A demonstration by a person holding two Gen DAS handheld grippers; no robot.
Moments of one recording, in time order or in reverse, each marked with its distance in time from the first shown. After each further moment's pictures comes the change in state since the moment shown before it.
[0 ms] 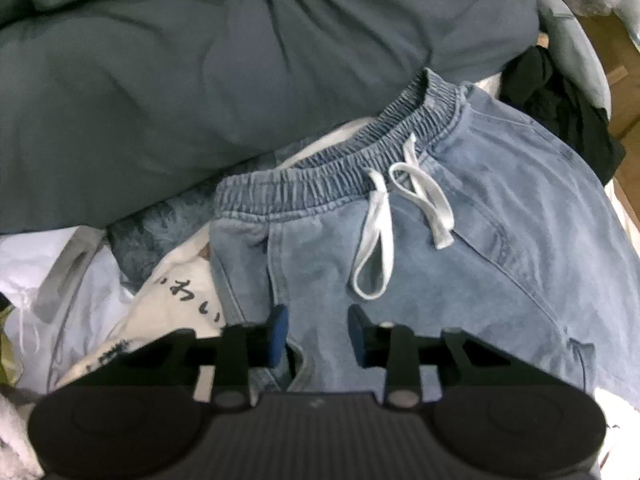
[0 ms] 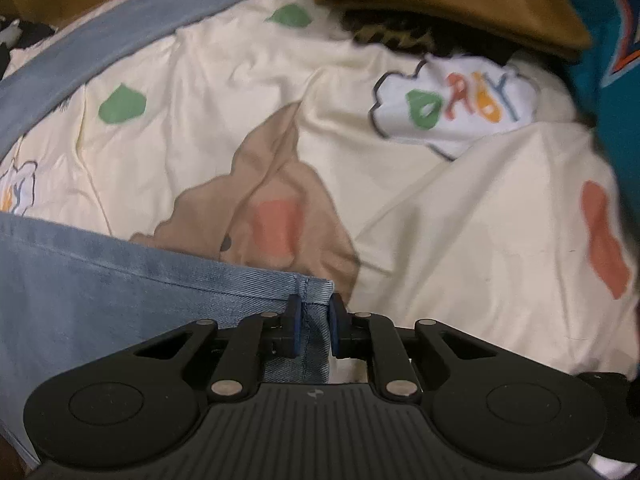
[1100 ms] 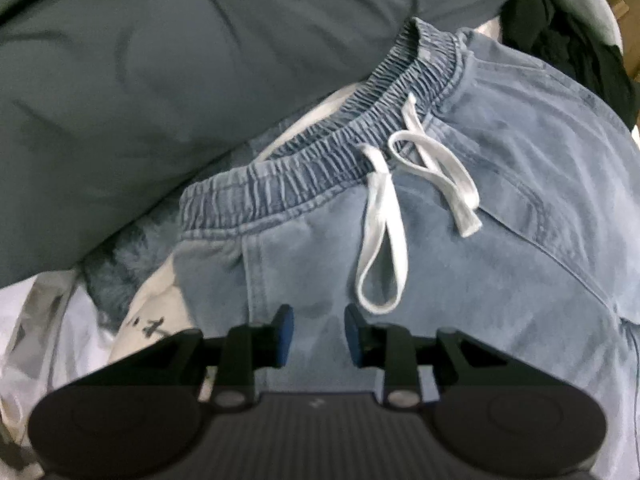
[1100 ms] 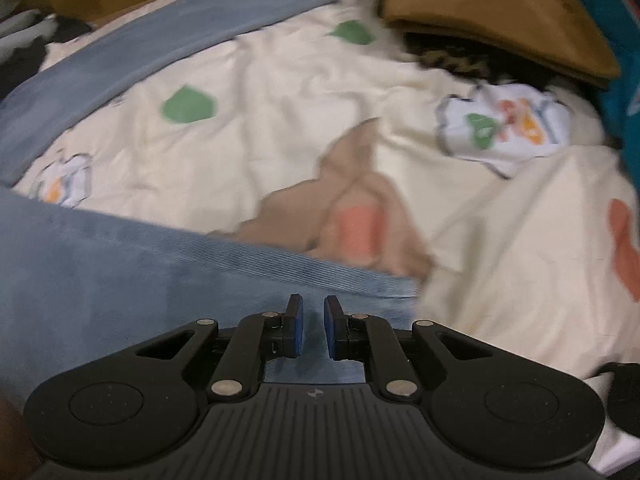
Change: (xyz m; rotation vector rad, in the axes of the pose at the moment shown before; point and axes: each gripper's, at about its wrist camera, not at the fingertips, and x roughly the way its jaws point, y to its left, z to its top) left arm 0.055 -0.014 0.023 0.118 0.029 0.085; right arm -0.014 0.043 -0.008 -0.054 -0.014 0.109
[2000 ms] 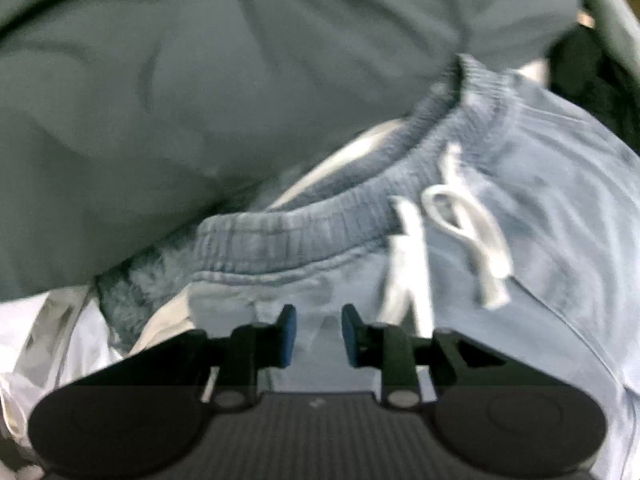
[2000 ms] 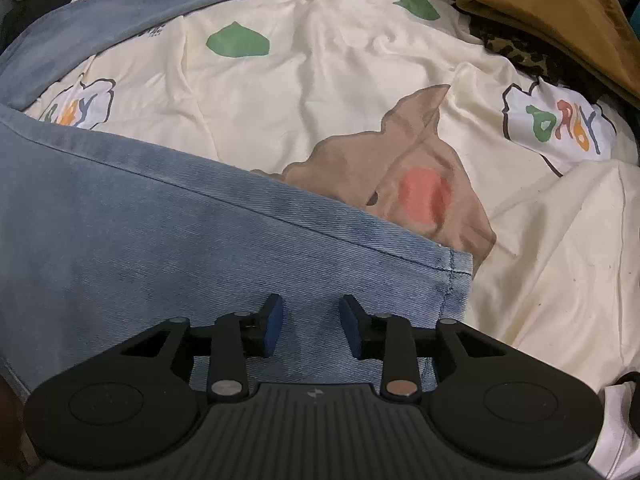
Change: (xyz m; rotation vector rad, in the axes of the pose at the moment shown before) left arm -0.004 0.009 0.024 -0.083 -0.032 0.030; right arm 0.024 0.027 -0.023 -0.140 0.051 -0.036
